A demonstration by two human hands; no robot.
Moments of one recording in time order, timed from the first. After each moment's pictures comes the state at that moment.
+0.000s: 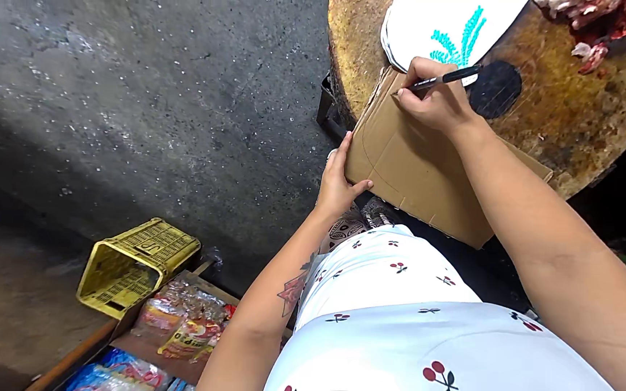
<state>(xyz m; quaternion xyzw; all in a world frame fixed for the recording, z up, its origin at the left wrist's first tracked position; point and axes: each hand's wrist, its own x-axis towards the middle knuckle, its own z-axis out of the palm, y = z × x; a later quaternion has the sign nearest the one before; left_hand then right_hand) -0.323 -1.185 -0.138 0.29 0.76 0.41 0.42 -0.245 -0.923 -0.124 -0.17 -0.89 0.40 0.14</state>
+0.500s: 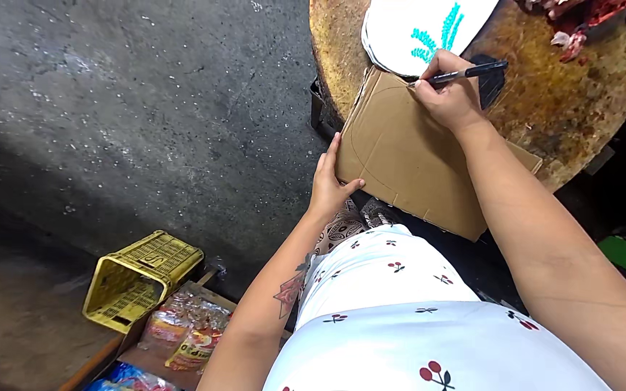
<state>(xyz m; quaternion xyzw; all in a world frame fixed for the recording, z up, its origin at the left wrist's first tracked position) -0.322 -1.185 -0.141 0.29 0.76 0.41 0.41 -0.205 -0.908 -0.127 -0.27 -0.85 0.39 0.21</state>
